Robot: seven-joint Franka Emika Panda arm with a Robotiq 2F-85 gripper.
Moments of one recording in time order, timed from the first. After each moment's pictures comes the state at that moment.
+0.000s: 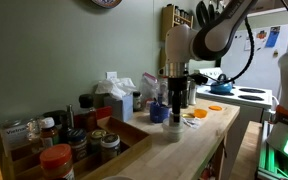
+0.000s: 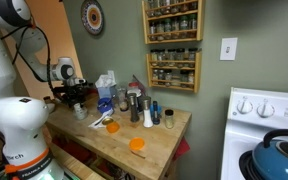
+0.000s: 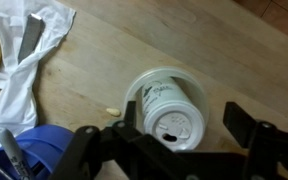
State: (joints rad) arm 0.34 -0.02 0.34 -2.52 0.04 2.48 0.16
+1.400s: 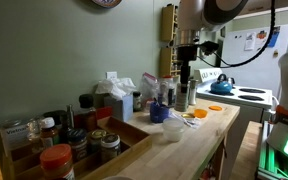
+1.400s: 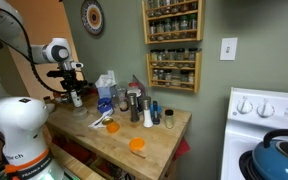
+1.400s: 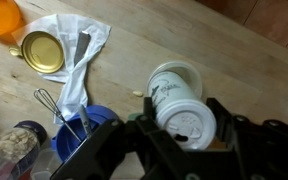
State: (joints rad) arm 0.34 -0.35 0.28 -2.55 0.14 2.22 0.09
